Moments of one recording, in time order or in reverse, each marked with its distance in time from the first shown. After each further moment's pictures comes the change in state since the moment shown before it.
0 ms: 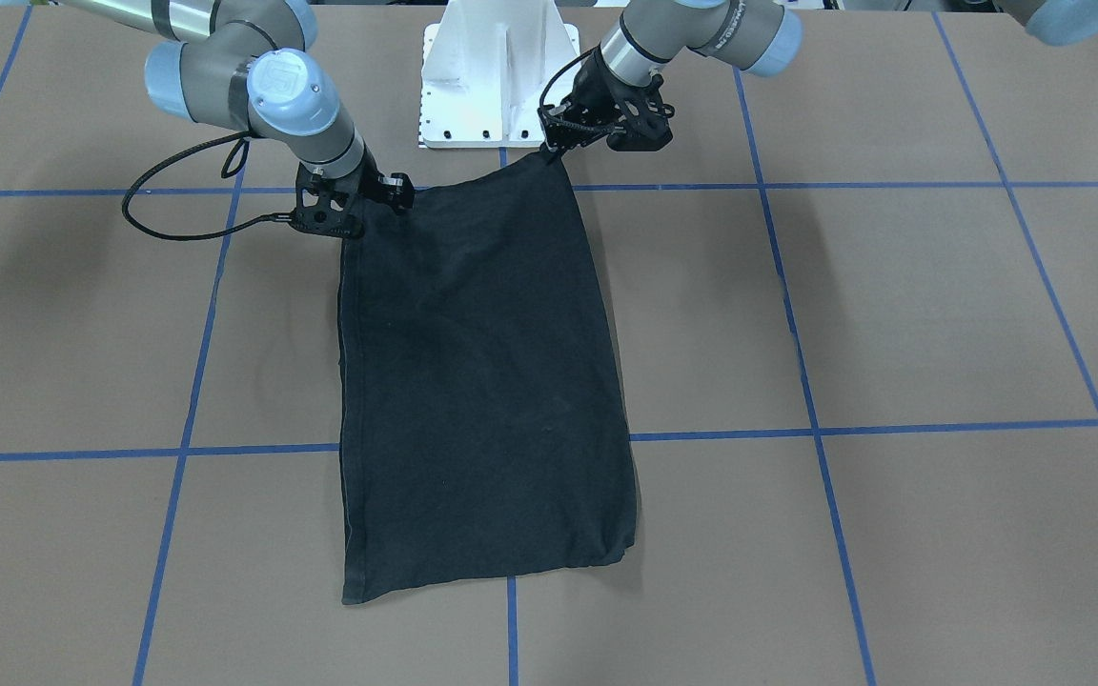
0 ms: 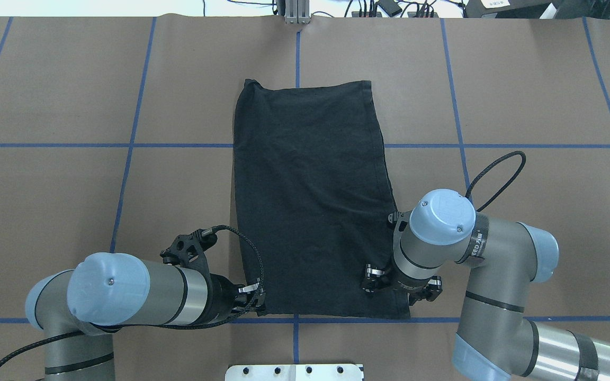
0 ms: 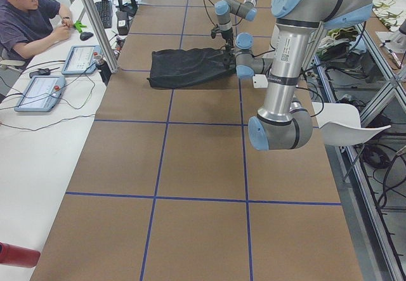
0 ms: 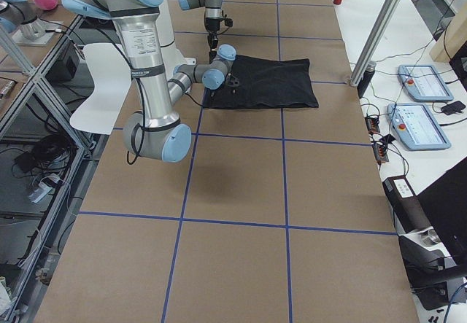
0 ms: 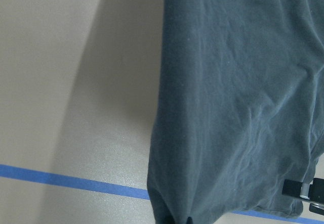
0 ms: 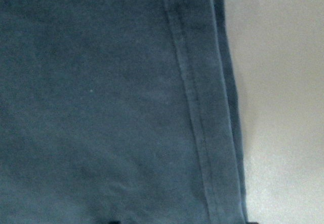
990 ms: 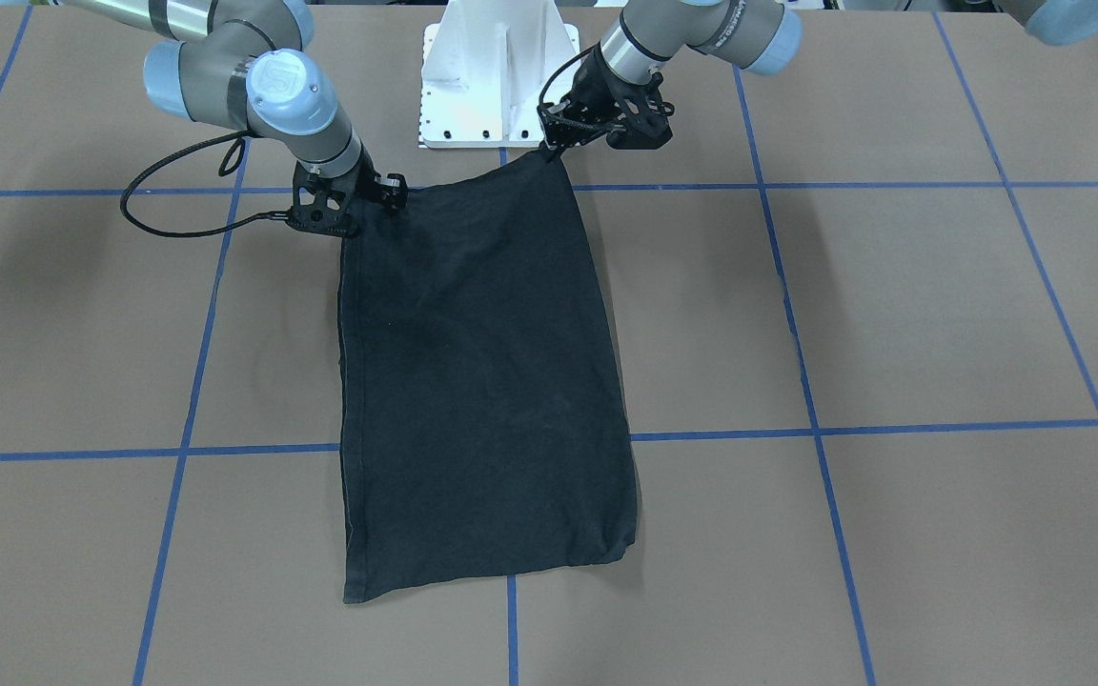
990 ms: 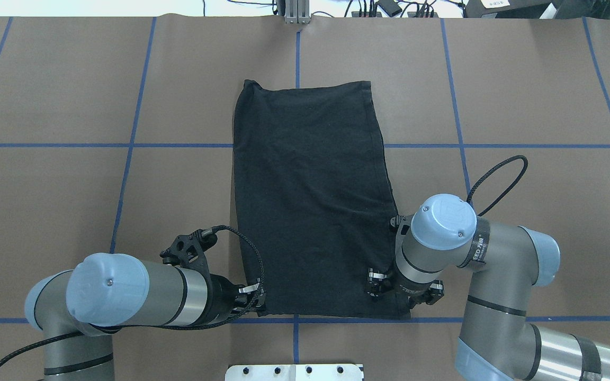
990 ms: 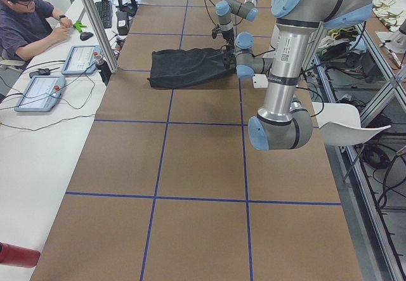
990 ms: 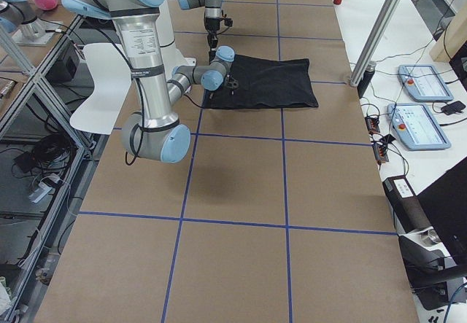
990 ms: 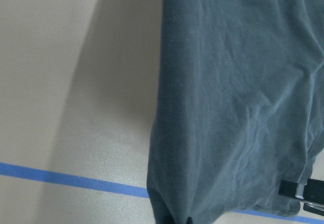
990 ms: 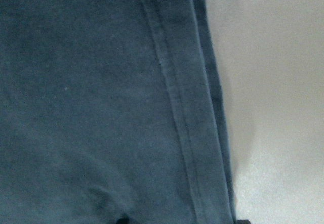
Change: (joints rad) left arm 0.001 0.000 -0.004 0.000 0.002 -0.001; right arm -0.012 -0.009 0.002 0.002 -0.009 0.011
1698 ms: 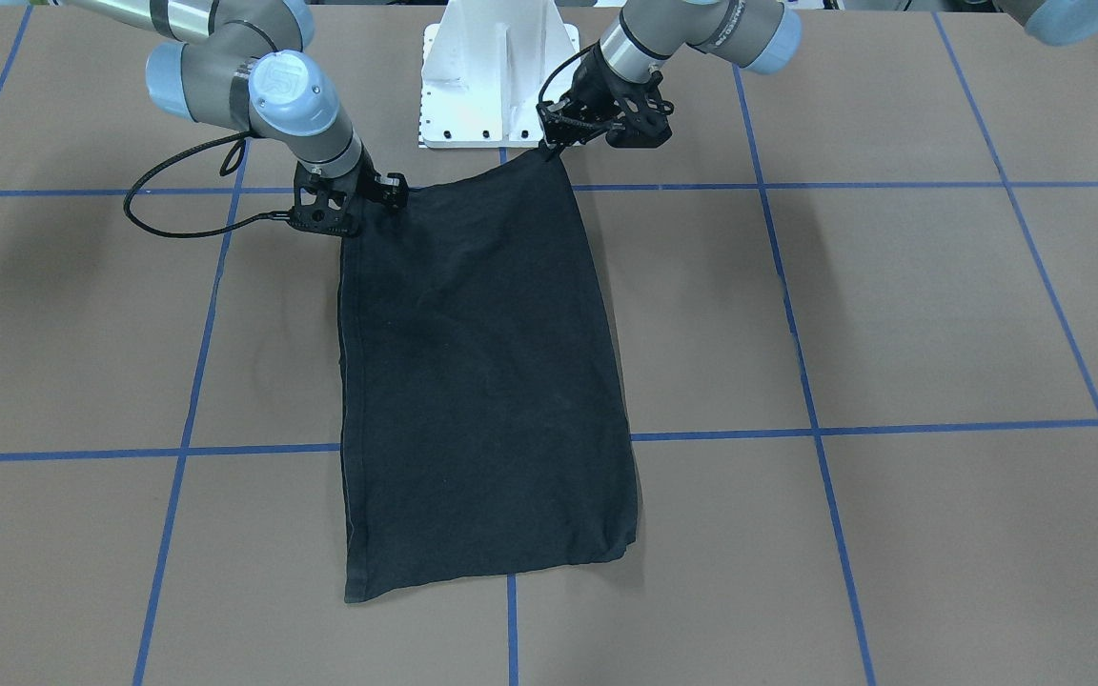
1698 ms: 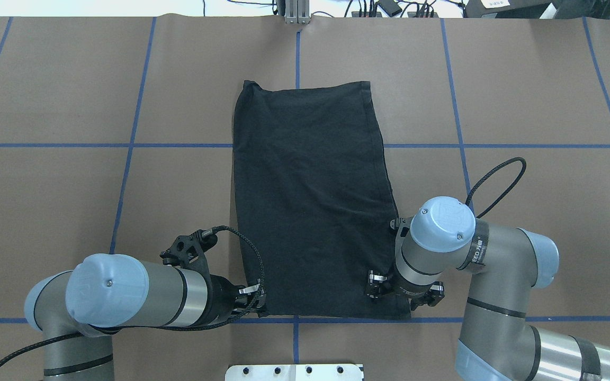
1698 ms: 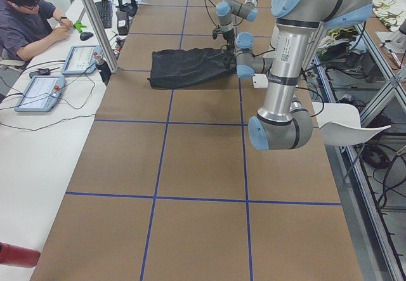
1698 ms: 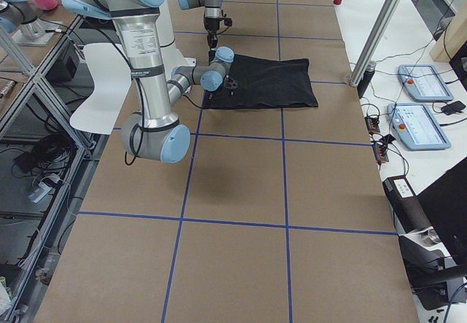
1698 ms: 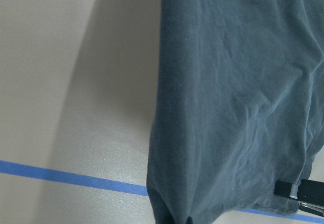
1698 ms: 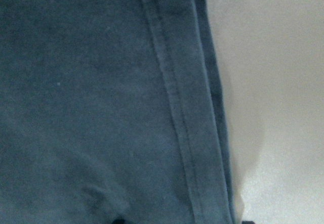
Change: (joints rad) left arm 0.002 0.000 -0.003 0.000 0.000 0.000; right arm -0.005 -0.002 -0.004 0.000 -0.002 -0.007
